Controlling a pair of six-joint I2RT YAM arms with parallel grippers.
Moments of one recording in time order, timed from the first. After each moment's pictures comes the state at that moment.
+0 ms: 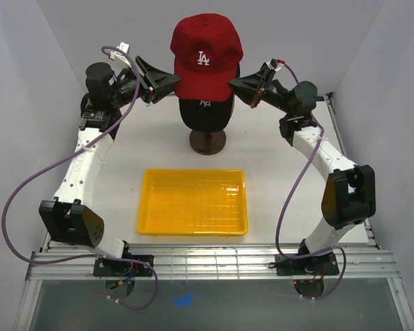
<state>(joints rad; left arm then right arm) -0.14 1.50 1.59 -0.08 0.74 -1.08 0.29 1.67 1.35 0.81 -0.86 1.90</state>
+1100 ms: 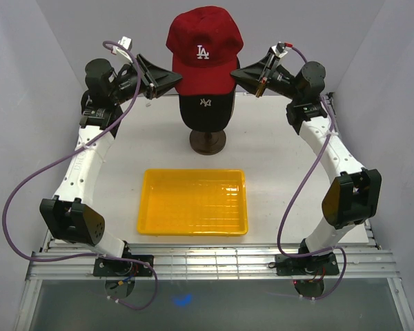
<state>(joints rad) -0.15 1.52 1.63 -0.03 0.79 -1.13 0.27 1.67 1.55 0.50 -0.91 1.67</state>
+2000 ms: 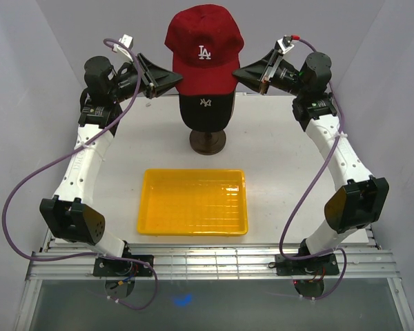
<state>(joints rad) -0.15 1.53 1.67 -0.07 0.82 -1.11 0.26 1.63 1.65 0.20 -0.89 1.39</state>
